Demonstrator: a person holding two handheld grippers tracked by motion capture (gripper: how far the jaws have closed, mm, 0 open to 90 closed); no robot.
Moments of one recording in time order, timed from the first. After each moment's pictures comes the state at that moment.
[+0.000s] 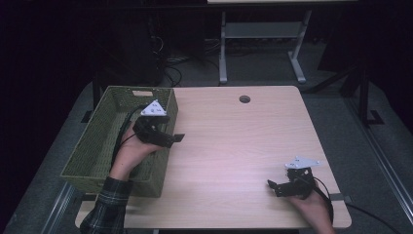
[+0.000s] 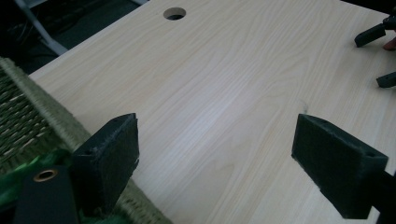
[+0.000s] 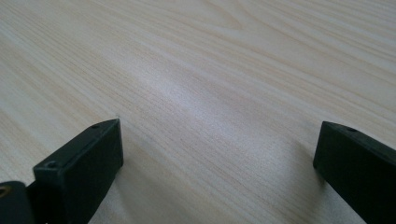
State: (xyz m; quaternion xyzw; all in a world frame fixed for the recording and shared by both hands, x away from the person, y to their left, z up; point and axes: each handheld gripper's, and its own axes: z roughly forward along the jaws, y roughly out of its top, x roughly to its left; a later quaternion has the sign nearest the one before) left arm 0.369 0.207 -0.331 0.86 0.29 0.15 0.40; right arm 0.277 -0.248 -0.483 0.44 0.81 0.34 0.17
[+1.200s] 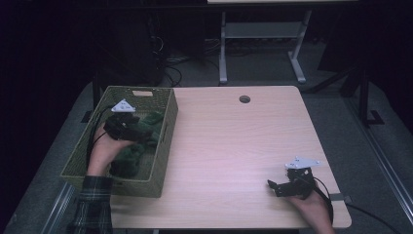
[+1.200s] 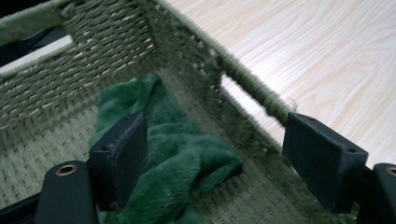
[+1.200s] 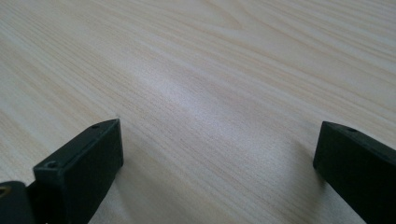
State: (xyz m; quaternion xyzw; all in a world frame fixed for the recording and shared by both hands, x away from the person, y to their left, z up) left arm 0.389 0.289 -0.351 0.84 0.38 0.18 0.35; right arm 0.277 -0.248 -0.483 0.44 0.81 0.34 0.17
